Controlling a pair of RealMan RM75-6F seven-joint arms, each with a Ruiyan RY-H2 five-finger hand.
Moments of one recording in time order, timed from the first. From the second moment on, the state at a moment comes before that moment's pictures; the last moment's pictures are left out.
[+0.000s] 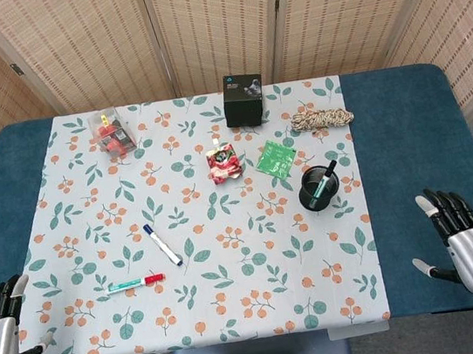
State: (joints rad) left arm 0.01 -1.12 -0.02 -1.81 1.49 1.56 0.31; right arm 0.05 -1.17 0.02 -1.60 -1.68 1.58 0.07
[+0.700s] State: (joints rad) left arm 0.01 -1.12 -0.02 -1.81 1.47 1.56 0.31; right arm 0.23 -1.48 0.10 -1.01 -1.50 1.31 0.89
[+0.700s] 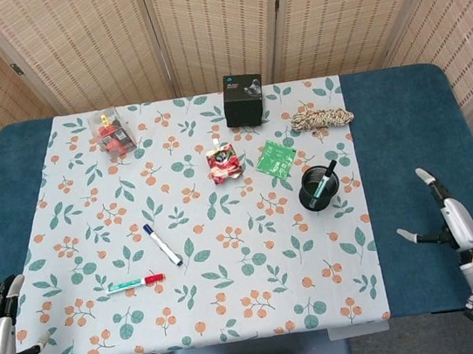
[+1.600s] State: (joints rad) left arm 0.02 -1.12 -0.03 -1.81 1.46 1.56 0.31; right arm 0.45 -1.75 0.16 -0.76 -1.46 1.13 1.09
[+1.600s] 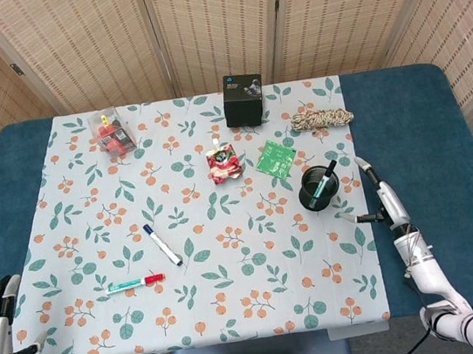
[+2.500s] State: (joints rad) left arm 0.00 -1.12 -0.05 -1.80 1.41 1.55 0.31; right arm 0.57 -1.94 0.20 -0.53 -1.43 1.10 1.16
